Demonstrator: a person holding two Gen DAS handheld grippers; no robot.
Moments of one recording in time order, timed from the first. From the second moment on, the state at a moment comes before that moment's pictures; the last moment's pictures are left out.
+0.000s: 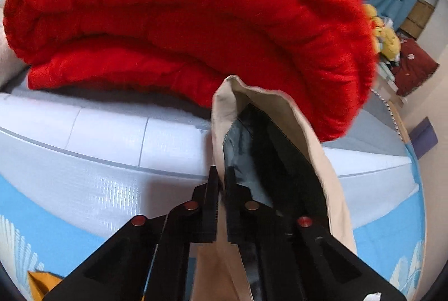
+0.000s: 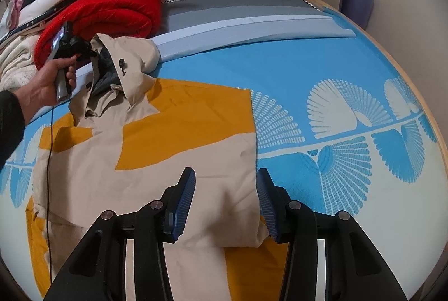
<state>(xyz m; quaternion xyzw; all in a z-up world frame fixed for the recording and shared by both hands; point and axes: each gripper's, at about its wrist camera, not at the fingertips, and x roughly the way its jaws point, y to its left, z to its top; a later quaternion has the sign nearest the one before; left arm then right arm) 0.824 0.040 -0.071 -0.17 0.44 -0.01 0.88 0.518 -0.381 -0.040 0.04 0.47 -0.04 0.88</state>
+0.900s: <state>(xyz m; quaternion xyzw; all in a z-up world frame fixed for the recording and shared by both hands) 0.388 0.016 -0.018 -0.08 0.51 -0.07 0.85 0.488 -0.344 0.020 0.18 0.40 0.09 0.89</state>
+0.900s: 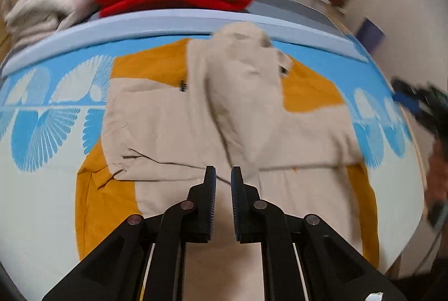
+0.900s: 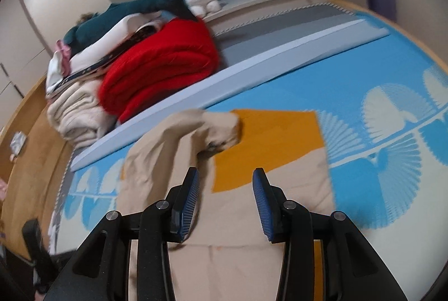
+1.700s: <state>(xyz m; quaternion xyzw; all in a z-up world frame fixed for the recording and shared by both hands) 0.430 0.094 -0.044 -0.23 0.55 -0.01 0.80 0.637 -0.176 -0.090 0.23 0.53 0.22 0.78</state>
